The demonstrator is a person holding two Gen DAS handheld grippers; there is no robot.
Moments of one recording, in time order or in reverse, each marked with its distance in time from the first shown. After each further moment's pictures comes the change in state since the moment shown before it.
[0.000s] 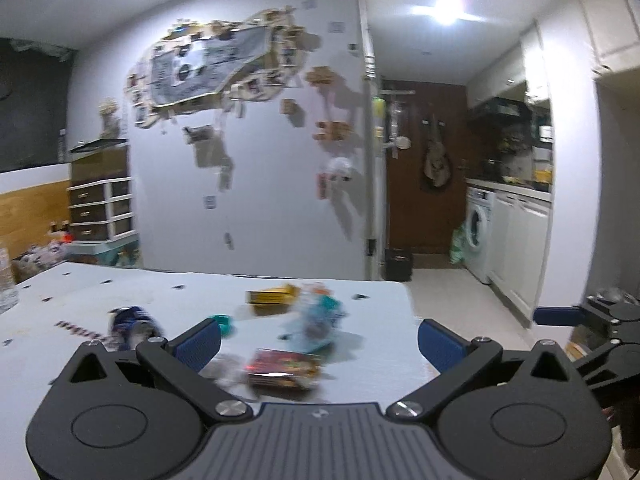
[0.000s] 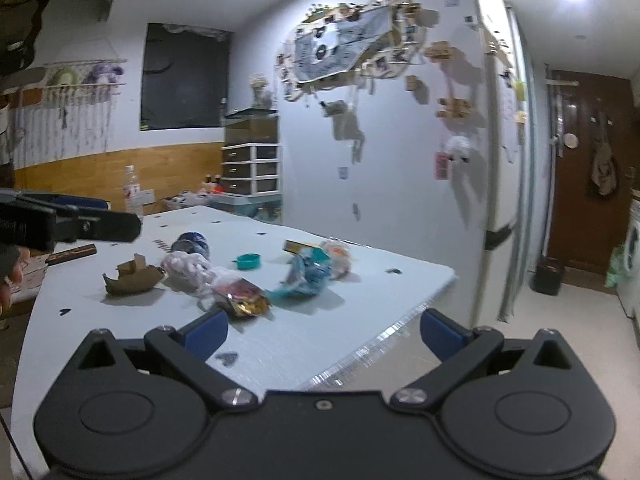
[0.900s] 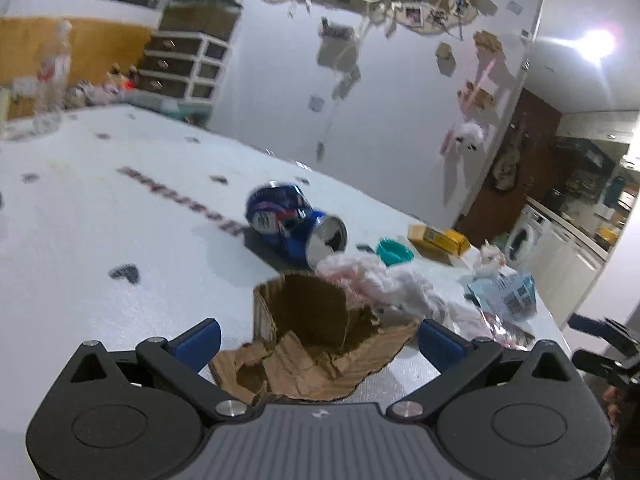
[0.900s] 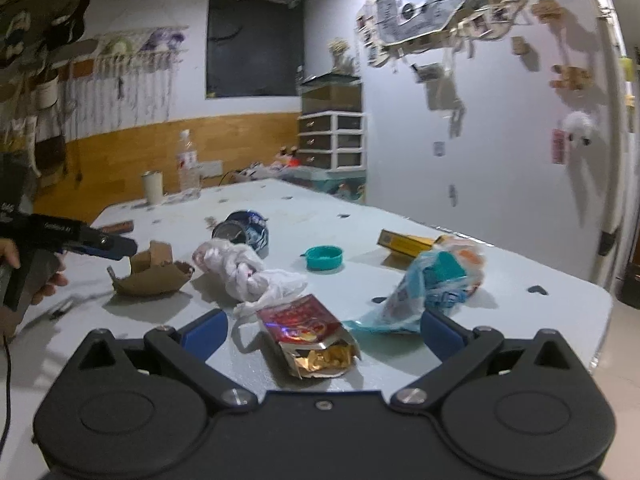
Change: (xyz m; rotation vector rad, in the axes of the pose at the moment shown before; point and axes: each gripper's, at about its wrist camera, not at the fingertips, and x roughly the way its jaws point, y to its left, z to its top) left arm 0.102 0.255 -0.078 -0.387 0.221 -0.019; right arm 0.180 0.047 0.007 -0.062 0.074 0.259
